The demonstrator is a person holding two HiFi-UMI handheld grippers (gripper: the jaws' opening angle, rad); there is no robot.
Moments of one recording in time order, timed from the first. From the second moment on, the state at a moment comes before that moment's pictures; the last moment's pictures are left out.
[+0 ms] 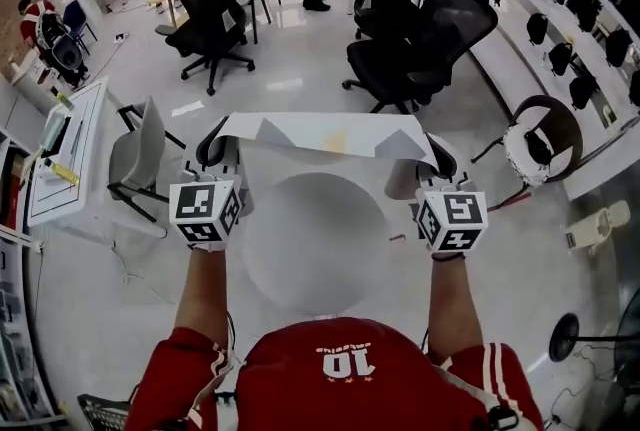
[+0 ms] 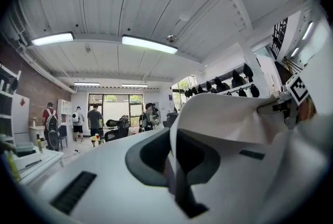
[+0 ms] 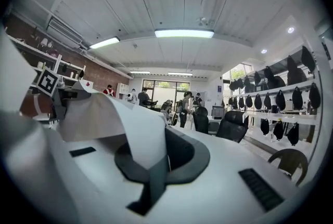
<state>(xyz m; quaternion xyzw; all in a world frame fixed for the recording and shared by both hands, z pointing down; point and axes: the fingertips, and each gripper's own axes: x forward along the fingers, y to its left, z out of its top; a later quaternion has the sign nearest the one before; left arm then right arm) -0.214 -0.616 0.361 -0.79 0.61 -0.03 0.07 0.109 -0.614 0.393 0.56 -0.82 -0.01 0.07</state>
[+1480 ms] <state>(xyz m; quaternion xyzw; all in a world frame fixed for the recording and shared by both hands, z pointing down) -0.205 -0.469 0.498 -0.80 0.58 -0.13 -0.07 0.117 -0.478 0.535 0.56 -0.80 0.14 0.13</state>
